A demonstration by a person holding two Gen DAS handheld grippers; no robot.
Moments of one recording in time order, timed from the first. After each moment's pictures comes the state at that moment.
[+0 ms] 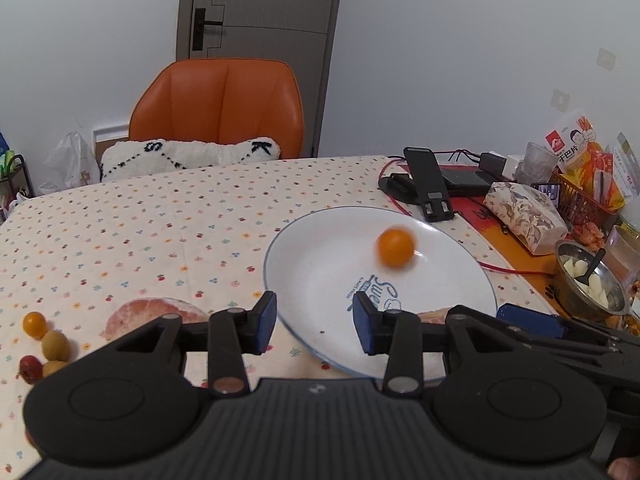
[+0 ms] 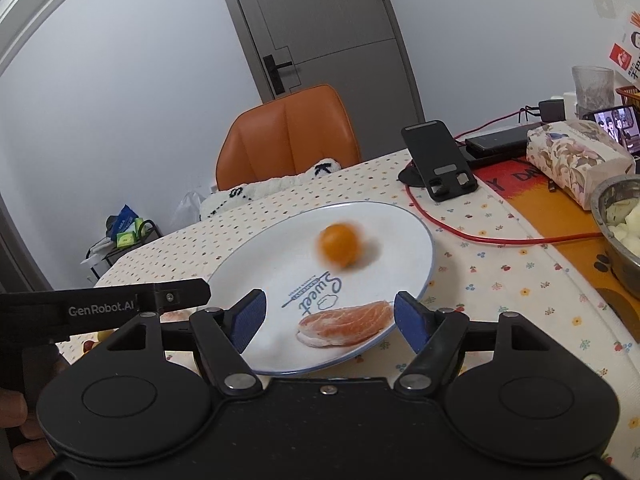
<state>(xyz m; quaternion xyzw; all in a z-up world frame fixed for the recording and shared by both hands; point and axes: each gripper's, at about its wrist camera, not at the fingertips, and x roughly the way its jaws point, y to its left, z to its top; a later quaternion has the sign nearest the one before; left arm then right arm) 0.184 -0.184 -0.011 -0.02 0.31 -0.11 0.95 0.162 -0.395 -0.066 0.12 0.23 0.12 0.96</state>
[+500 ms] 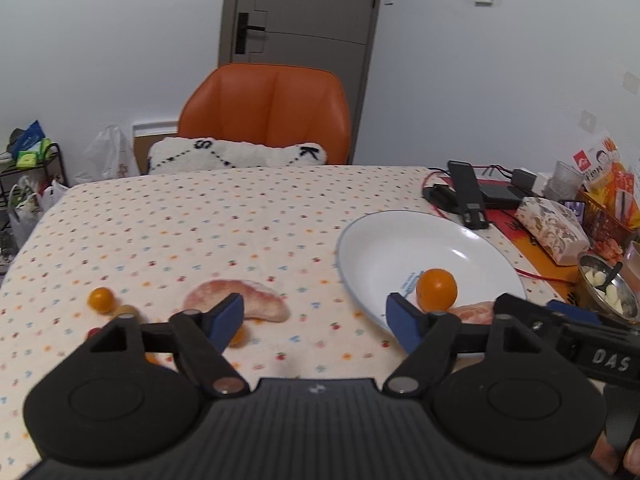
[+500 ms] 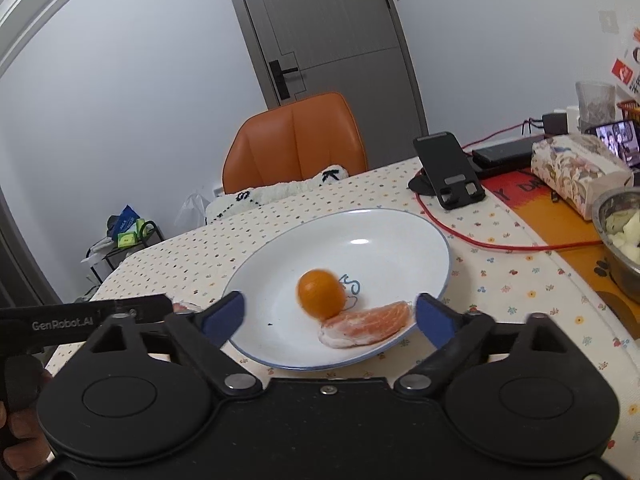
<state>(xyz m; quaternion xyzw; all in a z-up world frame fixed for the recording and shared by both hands) 0.156 -0.138 -0.004 -0.04 0.30 -0.06 0.95 0.147 -0.378 -0.055 0.11 0.22 0.11 0.96</state>
